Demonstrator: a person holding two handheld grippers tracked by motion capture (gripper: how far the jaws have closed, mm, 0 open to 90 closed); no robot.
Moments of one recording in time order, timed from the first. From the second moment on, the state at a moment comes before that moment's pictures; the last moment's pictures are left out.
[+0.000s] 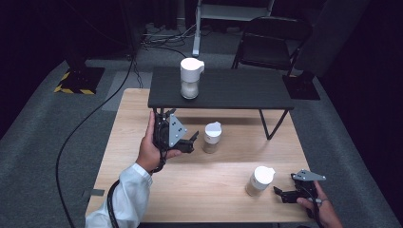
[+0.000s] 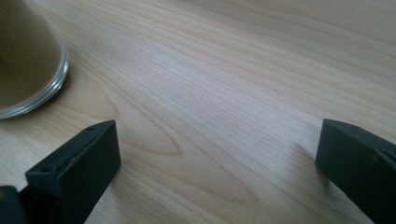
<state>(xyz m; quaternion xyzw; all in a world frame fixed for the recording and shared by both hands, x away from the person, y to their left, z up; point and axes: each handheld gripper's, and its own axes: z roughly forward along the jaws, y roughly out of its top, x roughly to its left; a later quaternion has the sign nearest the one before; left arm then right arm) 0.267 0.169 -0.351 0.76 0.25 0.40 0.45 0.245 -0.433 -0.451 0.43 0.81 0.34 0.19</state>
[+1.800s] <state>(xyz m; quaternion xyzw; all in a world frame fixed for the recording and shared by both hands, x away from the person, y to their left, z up) 0.243 0.191 -0.439 0.85 0.29 0.30 0.31 0.245 -0.433 -0.451 0.43 0.81 0.34 0.19</state>
